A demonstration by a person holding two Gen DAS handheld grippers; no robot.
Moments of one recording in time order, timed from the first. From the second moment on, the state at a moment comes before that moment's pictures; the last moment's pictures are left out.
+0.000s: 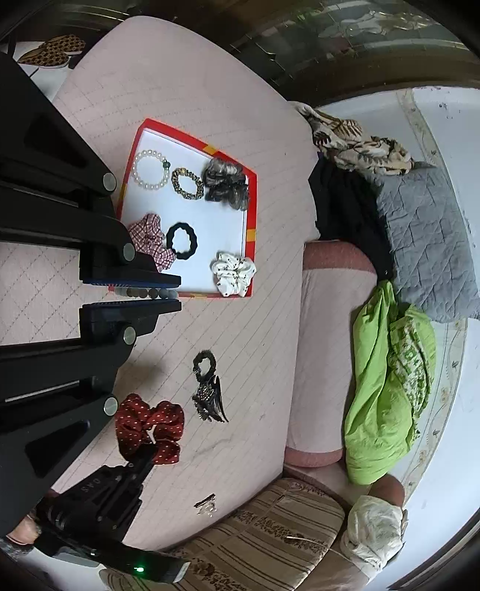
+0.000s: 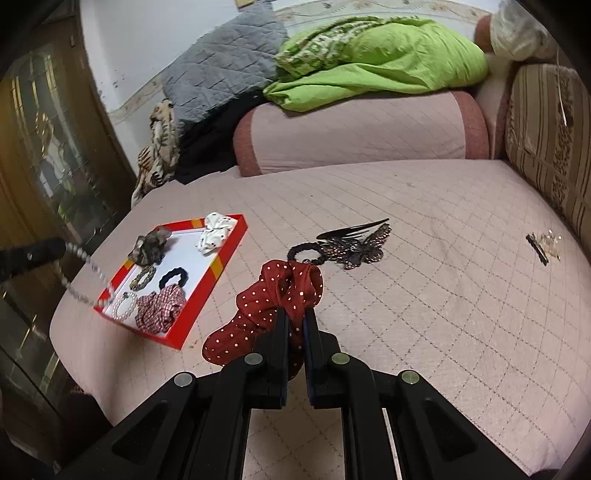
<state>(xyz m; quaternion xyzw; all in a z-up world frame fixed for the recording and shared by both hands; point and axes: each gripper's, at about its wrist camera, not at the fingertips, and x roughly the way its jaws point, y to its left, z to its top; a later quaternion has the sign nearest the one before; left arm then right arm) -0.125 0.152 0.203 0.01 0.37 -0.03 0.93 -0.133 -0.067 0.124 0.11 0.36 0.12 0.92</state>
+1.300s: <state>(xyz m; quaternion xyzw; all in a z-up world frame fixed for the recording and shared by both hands) -0.003 0.251 0.204 -0.04 0.39 -0.05 0.92 -0.089 0.028 0.158 0.02 0.39 0.18 0.90</state>
